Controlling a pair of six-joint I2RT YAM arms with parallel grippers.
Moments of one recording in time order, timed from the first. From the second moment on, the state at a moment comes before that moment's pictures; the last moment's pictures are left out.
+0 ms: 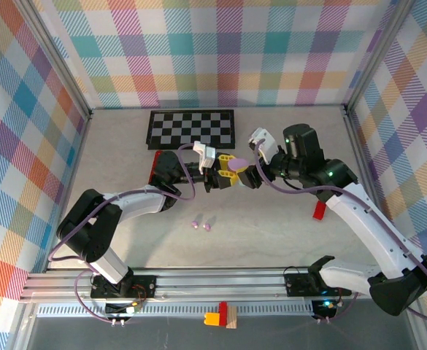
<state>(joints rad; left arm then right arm) -0.61 1.61 0.83 1.06 0.94 -0.24 0.57 1.15 1.27 -0.71 -0.30 -0.21</state>
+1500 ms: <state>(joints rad) -0.61 1.49 0.79 0.93 1.02 -0.23 0.49 1.24 1.29 -0.65 -0.67 -0.19</state>
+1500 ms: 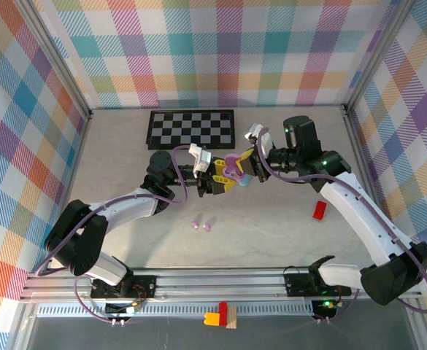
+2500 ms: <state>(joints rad) -0.61 1.53 0.82 0.92 0.98 -0.29 0.52 1.14 1.12 -0.37 -0.55 -0.27</state>
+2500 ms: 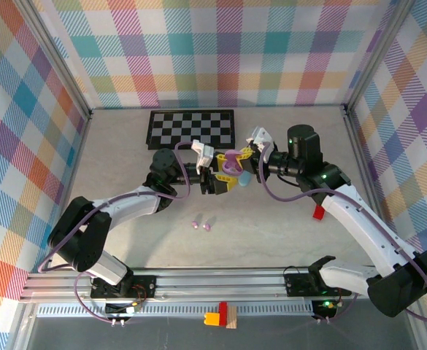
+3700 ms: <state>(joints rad) -0.59 1.53 0.82 0.96 0.91 -0.29 0.52 1.10 1.11 -0.31 -0.58 -0.09</state>
